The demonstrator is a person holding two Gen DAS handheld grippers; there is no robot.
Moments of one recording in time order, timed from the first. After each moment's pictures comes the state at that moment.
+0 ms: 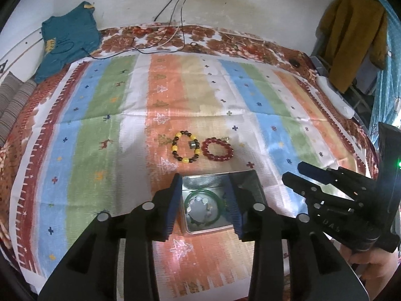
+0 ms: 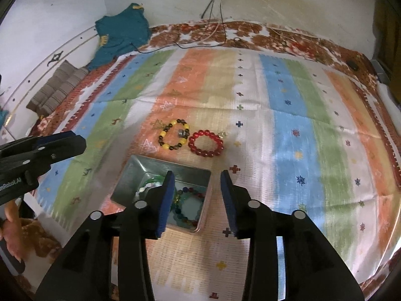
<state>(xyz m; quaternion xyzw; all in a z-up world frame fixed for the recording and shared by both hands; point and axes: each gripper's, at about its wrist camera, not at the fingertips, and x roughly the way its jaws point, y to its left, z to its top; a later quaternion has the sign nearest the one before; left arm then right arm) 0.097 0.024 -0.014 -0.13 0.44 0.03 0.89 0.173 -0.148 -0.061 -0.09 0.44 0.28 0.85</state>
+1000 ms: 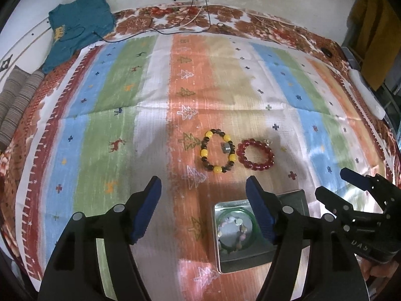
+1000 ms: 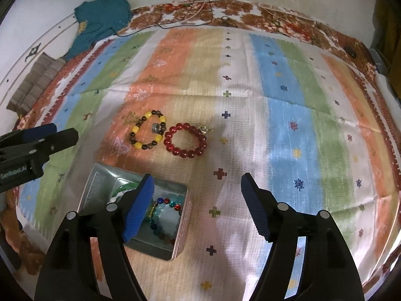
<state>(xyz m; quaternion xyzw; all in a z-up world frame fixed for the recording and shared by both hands) 0.164 0.056 -0.057 -0.11 0.49 0.09 0.86 0.226 -0.133 -0.094 -0.11 0.49 0.24 0.83</state>
